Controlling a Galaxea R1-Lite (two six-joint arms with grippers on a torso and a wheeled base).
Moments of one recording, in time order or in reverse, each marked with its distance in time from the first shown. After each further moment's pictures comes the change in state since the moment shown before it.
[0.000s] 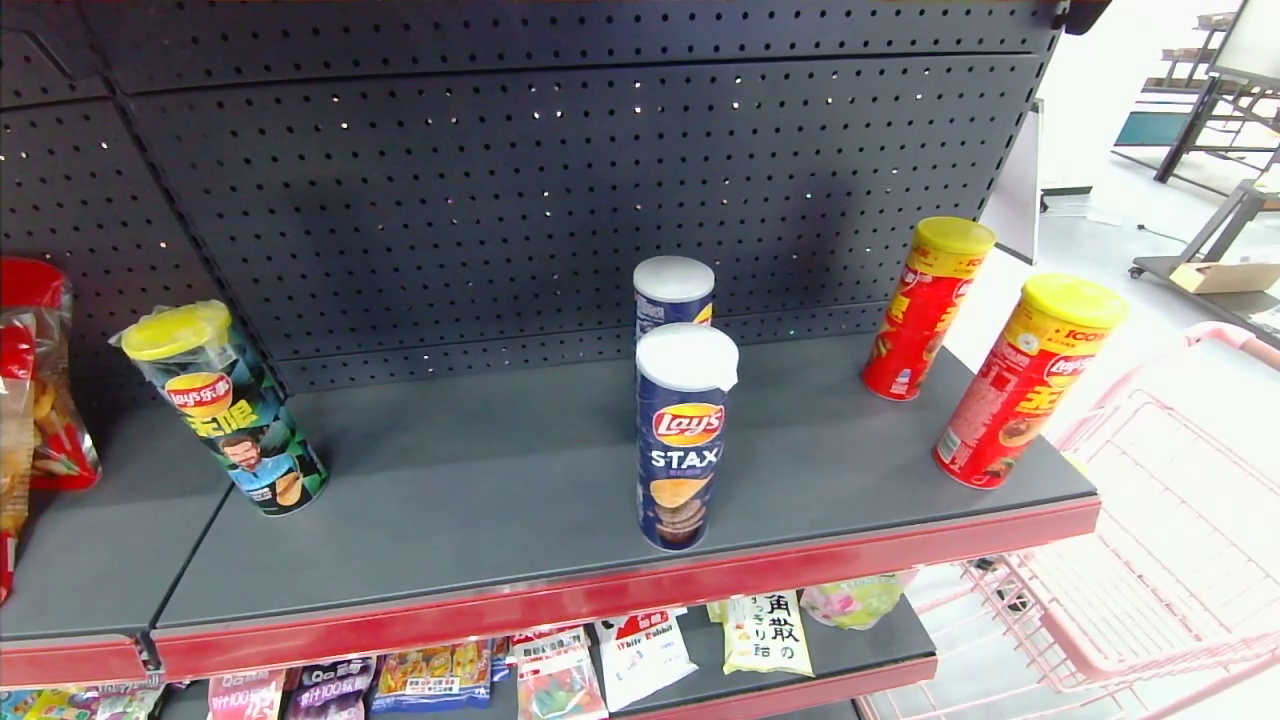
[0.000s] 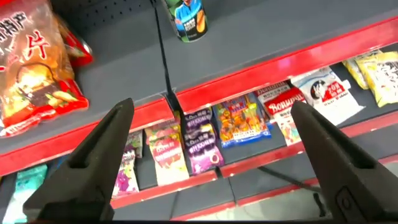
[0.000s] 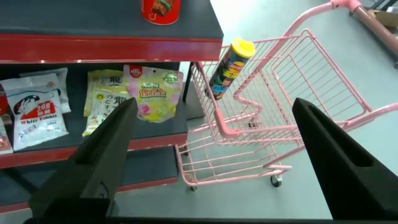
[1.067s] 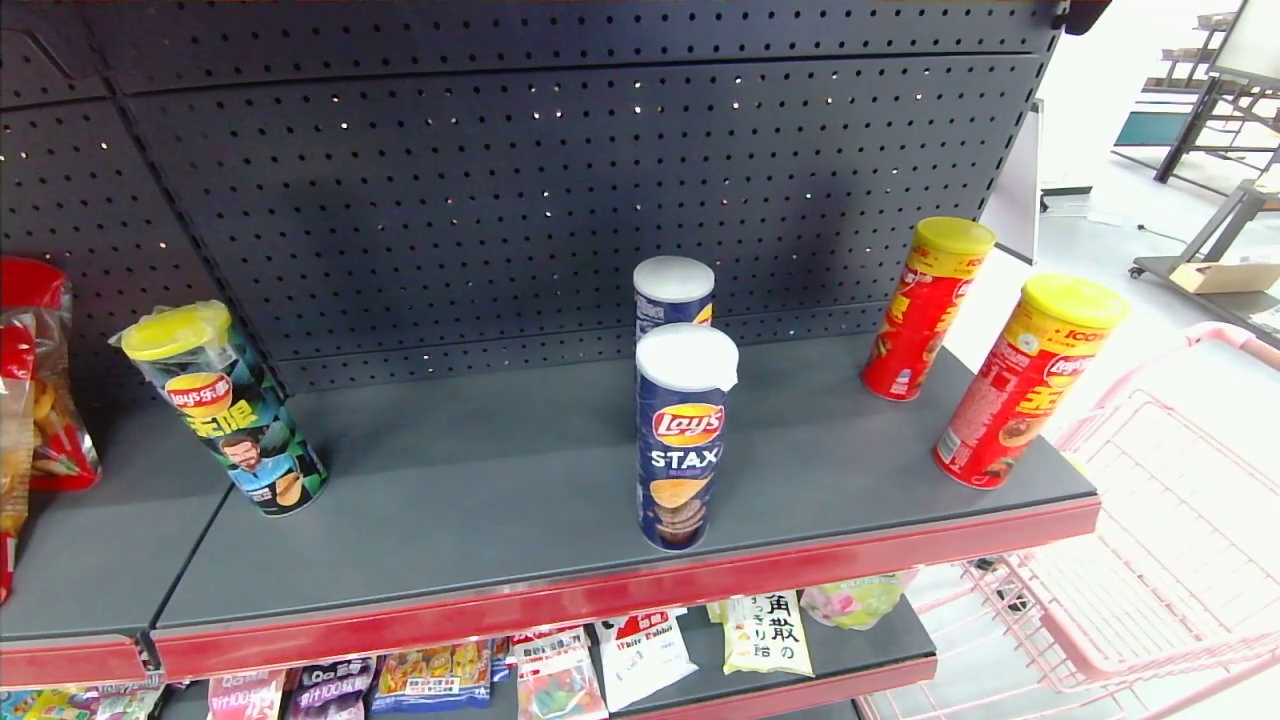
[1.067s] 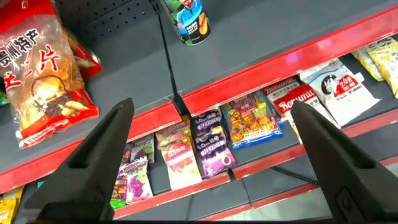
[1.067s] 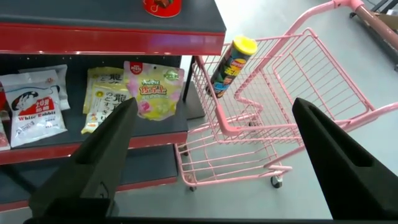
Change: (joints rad) left arm 0.000 -0.023 0.009 0.000 0.000 0.074; right arm 0.001 -0.062 0.049 0.004 0.004 -0.008
